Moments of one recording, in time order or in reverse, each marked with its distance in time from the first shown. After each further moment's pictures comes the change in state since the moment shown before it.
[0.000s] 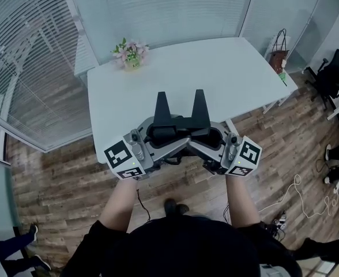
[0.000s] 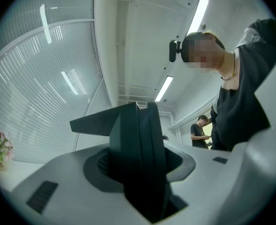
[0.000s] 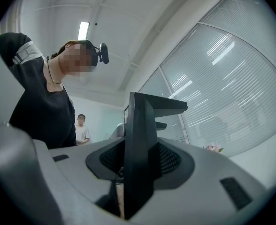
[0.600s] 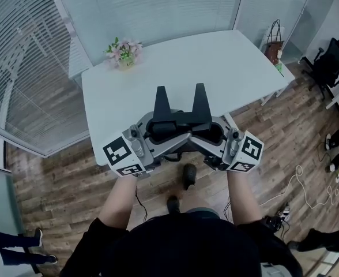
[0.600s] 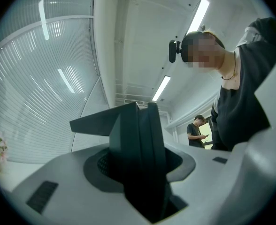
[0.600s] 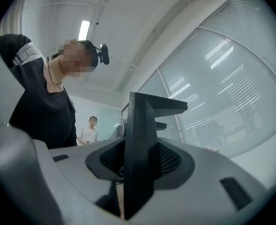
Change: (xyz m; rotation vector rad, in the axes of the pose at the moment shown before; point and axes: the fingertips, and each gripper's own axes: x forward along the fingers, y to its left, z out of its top) left arm 0.007 0.017 0.003 -0.010 0.011 -0.040; right arm 0.005 -0.017 0.004 -0.011 -0.011 -0.040
